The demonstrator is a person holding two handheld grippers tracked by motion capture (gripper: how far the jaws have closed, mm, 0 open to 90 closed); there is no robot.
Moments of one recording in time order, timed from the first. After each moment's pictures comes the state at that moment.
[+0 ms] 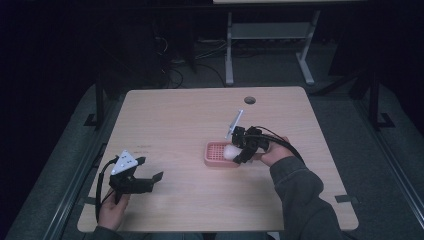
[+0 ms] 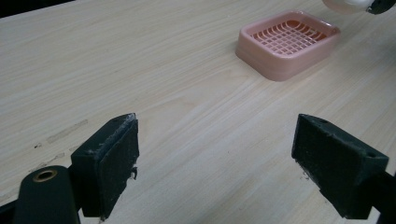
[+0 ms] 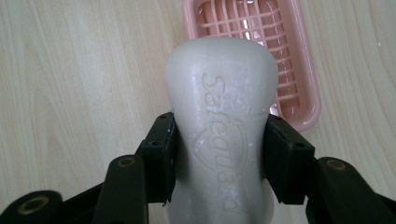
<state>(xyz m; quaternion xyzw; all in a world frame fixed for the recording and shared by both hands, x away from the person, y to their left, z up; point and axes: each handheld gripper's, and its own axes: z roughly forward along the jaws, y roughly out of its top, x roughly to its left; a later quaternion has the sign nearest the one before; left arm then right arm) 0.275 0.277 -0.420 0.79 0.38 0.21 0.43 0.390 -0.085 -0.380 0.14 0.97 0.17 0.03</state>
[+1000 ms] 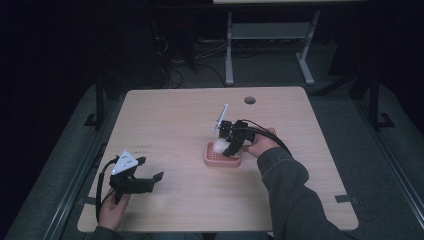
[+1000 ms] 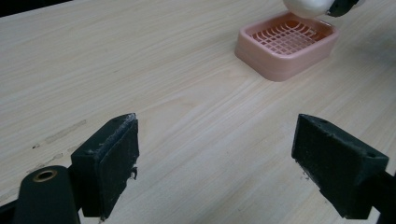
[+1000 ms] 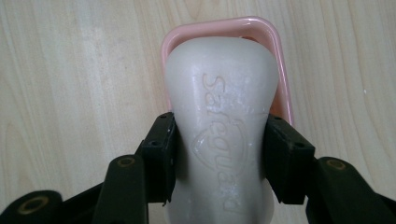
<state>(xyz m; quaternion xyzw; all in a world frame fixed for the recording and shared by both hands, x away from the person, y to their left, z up) 0.275 0.276 -0.420 0.79 0.38 0.20 0.43 0.418 -0.052 -0.383 0.12 0.98 0.16 0.03</state>
